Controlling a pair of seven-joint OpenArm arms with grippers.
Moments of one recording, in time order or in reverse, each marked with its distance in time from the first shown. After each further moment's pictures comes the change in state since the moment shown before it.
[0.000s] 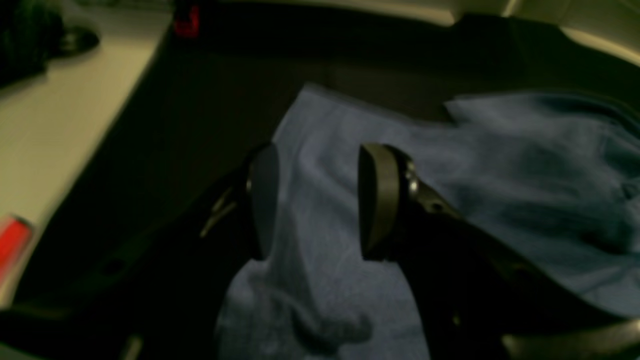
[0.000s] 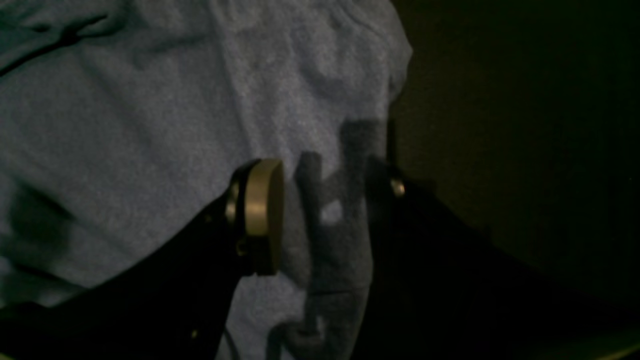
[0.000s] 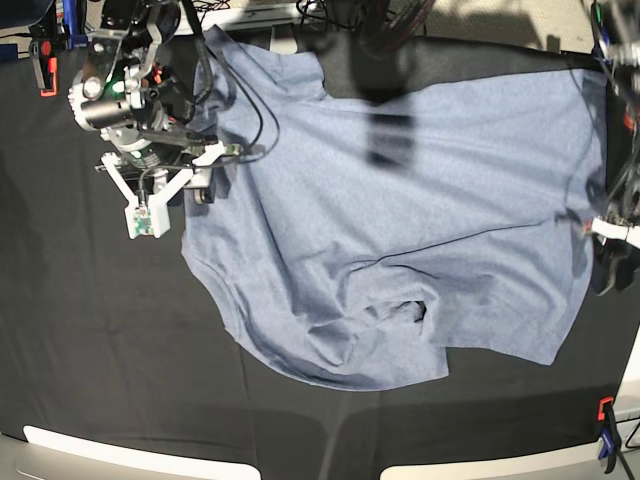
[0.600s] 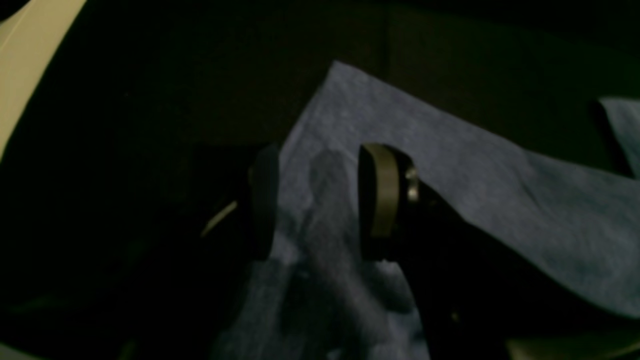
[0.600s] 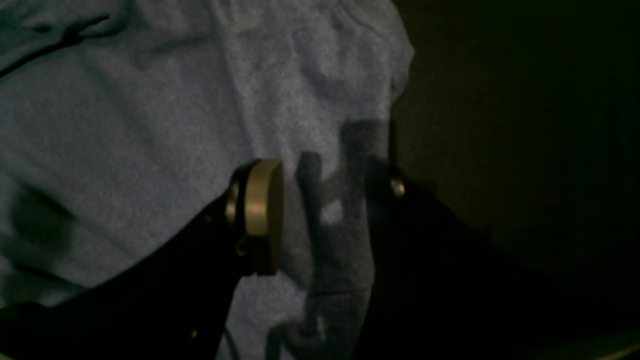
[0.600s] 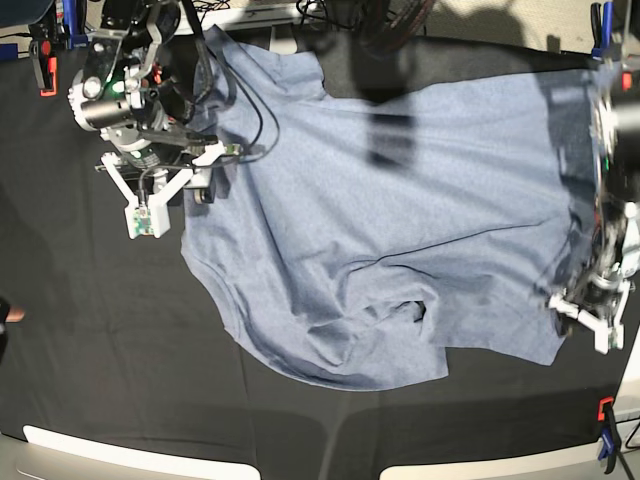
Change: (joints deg) left arm -38.7 -0.6 25.3 -57.1 9.1 13.0 -17.3; right arm 0.0 0.0 0.0 0.0 0.0 0.0 0.0
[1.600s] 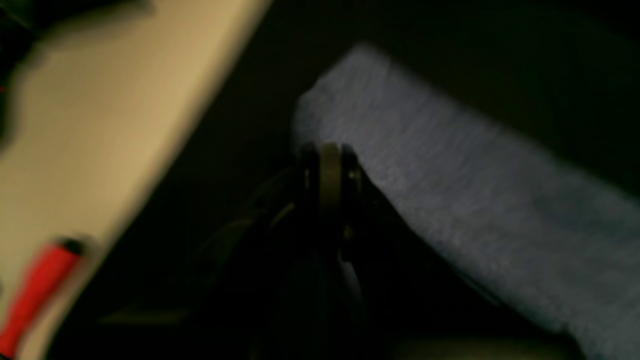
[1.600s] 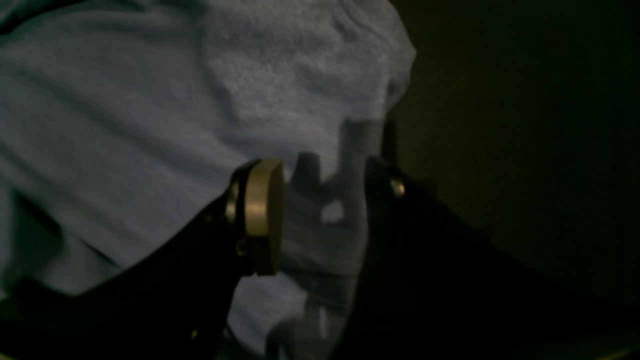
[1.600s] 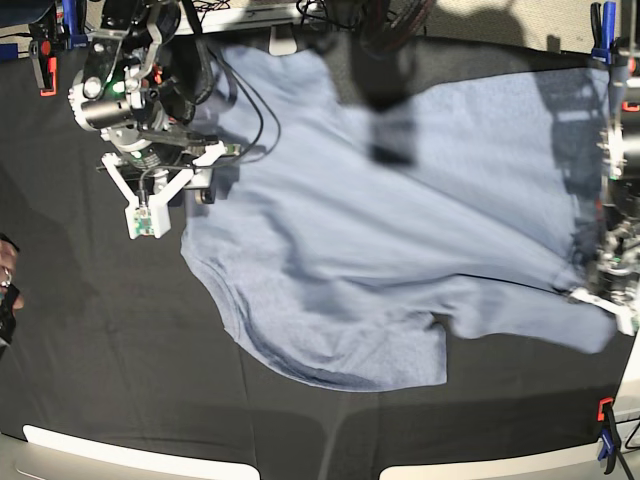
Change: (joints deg) left arm -2.3 -1.9 4.3 -9.5 -2.8 14.6 -11.4; right arm 0.0 0.0 0.0 0.0 0.2 0.0 0.1
